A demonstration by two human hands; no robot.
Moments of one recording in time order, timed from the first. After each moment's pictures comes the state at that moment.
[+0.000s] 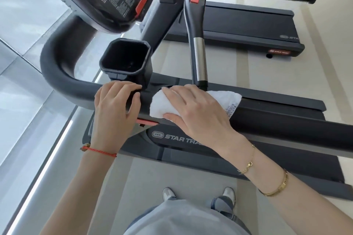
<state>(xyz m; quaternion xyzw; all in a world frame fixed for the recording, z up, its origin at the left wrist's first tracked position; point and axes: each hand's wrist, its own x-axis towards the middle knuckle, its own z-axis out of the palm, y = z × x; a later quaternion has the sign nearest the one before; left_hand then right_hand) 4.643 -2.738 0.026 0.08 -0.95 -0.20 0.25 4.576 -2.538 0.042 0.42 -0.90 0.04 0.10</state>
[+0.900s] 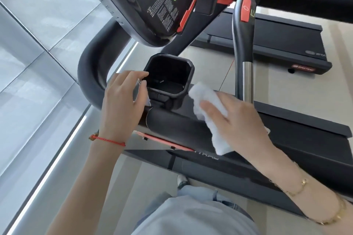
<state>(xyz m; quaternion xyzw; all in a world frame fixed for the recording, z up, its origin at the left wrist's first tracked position) 4.603 -2.822 0.049 0.13 -0.92 -0.24 0.29 4.539 -2.587 0.056 0.27 -0.91 0.31 0.00</state>
